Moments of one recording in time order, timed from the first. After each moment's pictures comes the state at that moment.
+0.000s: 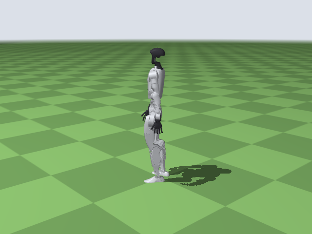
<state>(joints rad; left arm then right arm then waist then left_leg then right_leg) 0.24 0.16 0.52 1.59 0.50 -0.18 -0.12 -0.08 -0.09 0.03 1.47 -0.21 -0.19 0.24 -0.03 -0.03 -0.11 0.02 -0.08 0.32 0.02 -0.08 0.07 0.05 -0.11 -0.33 0.05 -0.12 0.08</state>
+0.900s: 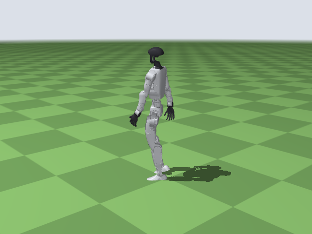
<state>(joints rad) -0.32 0.06 0.19 1.60 0.36 -0.26 -0.05 0.20 -0.17 -0.21 1.62 -0.21 -0.20 0.14 -0.16 -0.01 0.01 0.09 0.00 0.30 0.04 -0.12 0.12 -0.12 -0.02 -0.23 0.46 0.14 0.02</state>
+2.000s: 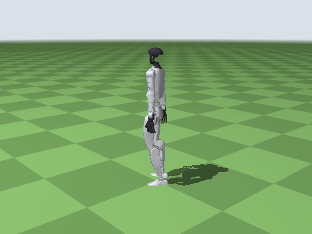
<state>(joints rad) 0.11 0.13 0.32 1.57 0.51 -0.15 -0.05 0.03 -0.19 -0.08 1.66 -0.28 -0.20 -0.06 -0.08 0.02 -0.04 0.04 0.05 0.33 0.16 -0.17 -0.03 0.03 -0.02 -0.24 0.06 -0.14 -0.02</state>
